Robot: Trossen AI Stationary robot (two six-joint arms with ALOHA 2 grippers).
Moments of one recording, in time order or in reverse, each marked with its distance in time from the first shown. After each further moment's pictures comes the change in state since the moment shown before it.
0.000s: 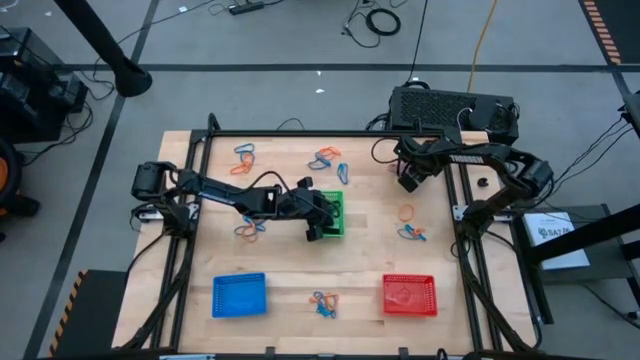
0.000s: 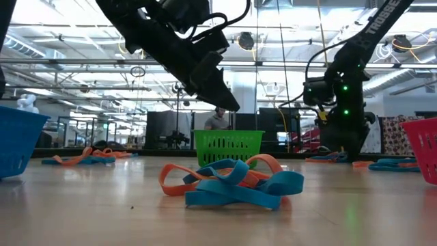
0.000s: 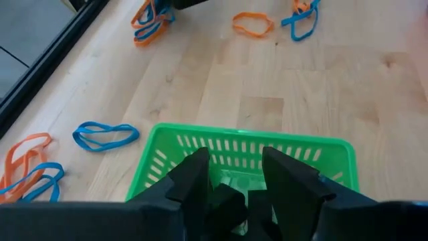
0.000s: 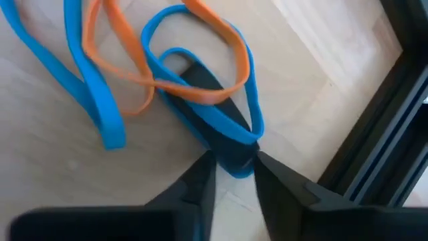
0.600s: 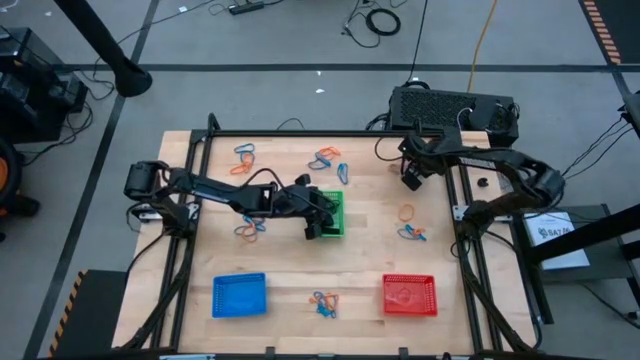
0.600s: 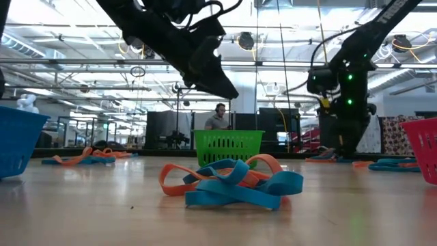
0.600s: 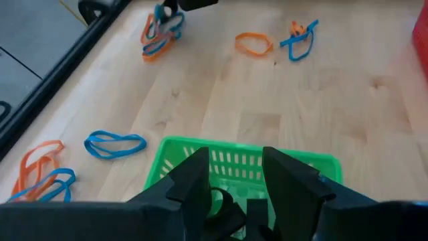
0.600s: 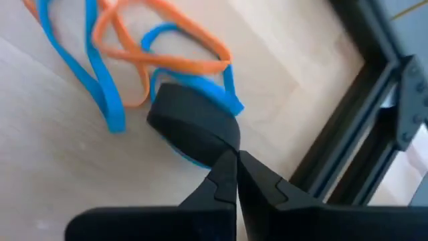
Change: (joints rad) left arm 0.000 -0.061 0.000 -0.018 -0.001 -0.020; right arm 0.002 -0.137 0.000 -0.044 0.002 -0.045
